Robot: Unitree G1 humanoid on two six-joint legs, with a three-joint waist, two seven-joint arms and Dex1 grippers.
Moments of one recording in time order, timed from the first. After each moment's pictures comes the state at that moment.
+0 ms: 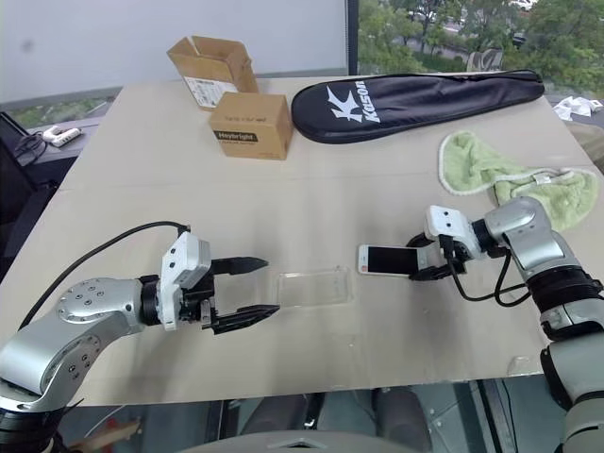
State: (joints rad) left arm 0.03 0.83 0.12 -0.58 -0.64 0.63 -0.95; right arm -0.67 -0.77 0.33 0.50 0.10 0.01 1.50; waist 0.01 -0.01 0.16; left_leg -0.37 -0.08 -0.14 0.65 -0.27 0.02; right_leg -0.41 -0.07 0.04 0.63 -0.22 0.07
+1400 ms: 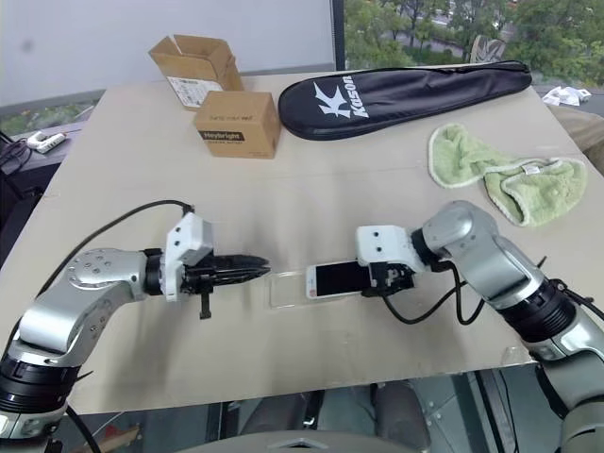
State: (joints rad) left arm -0.17 0.84 -0.01 -0.32 -0.48 0.47 -1.11; right arm -0.68 -0.73 0.53 -0.28 0.00 0.59 1.30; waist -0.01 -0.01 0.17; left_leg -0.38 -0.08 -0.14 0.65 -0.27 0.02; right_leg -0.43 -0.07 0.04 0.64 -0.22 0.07
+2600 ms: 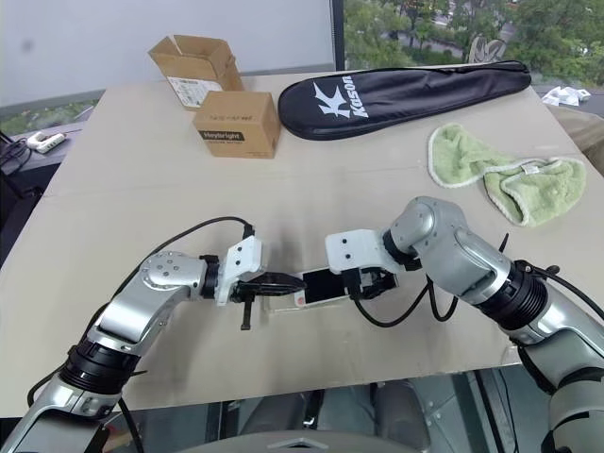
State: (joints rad) left arm -0.27 0.69 -0.24 -0.18 -0.28 0.32 -1.15; right arm -0.80 -0.70 0.68 -0.34 -0.10 0.74 1.33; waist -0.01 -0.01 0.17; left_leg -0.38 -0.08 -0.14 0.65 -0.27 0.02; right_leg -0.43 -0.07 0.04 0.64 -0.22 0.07
